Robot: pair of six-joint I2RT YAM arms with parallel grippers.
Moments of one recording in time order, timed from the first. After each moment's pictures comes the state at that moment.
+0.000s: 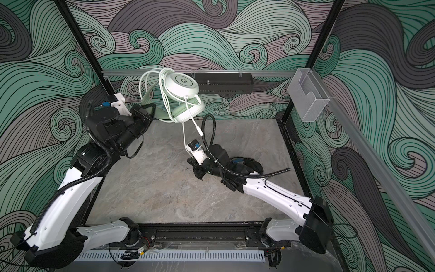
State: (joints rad) left arm -0.50 1.19 1.62 -0.48 -0.25 -1.03; right arm 0.94 1.29 1.09 -0.21 -0.09 0.02
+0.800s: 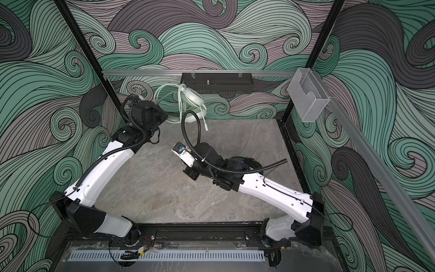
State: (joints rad) left arm -0.42 1.48 1.60 -0.47 -0.48 -0.76; right arm 1.08 1.40 1.44 -0.55 0.12 -0.17
